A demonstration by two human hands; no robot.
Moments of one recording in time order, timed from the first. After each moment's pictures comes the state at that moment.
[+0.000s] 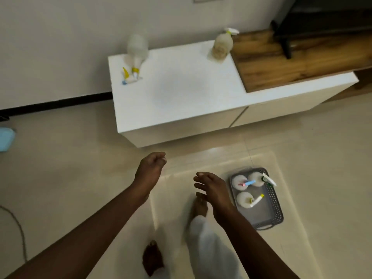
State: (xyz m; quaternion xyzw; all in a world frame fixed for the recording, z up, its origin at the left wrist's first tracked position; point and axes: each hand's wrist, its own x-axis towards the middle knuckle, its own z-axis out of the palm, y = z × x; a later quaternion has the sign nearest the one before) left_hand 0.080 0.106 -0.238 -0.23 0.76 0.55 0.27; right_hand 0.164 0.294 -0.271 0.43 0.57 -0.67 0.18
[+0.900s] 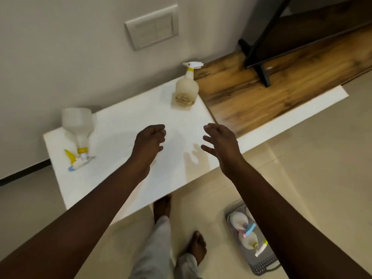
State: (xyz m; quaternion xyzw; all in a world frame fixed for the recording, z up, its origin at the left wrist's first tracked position) left_hand -0.295 0.284 -0.240 -0.16 0.73 0.59 0.32; right_hand -0.214 0.485 -0.256 0.42 0.56 -0.71 0.04
